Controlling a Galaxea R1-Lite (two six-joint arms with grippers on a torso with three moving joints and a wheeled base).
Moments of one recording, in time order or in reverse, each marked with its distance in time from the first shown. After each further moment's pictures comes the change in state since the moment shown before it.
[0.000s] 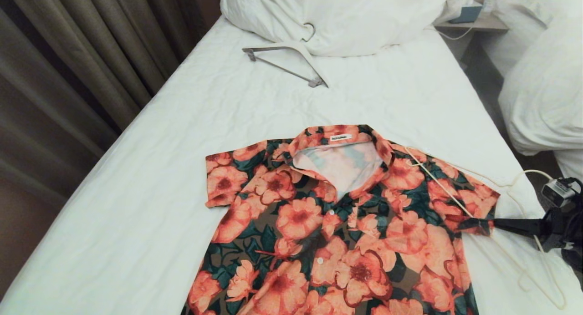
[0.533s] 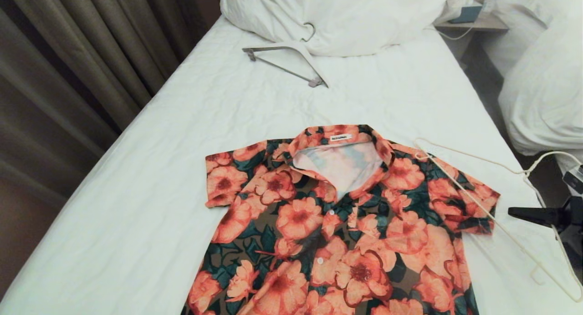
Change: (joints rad) left arm 0.000 0.000 0.000 0.000 0.000 0.000; right arm -0.037 -0.113 -0.016 0.022 -0.009 -0.003
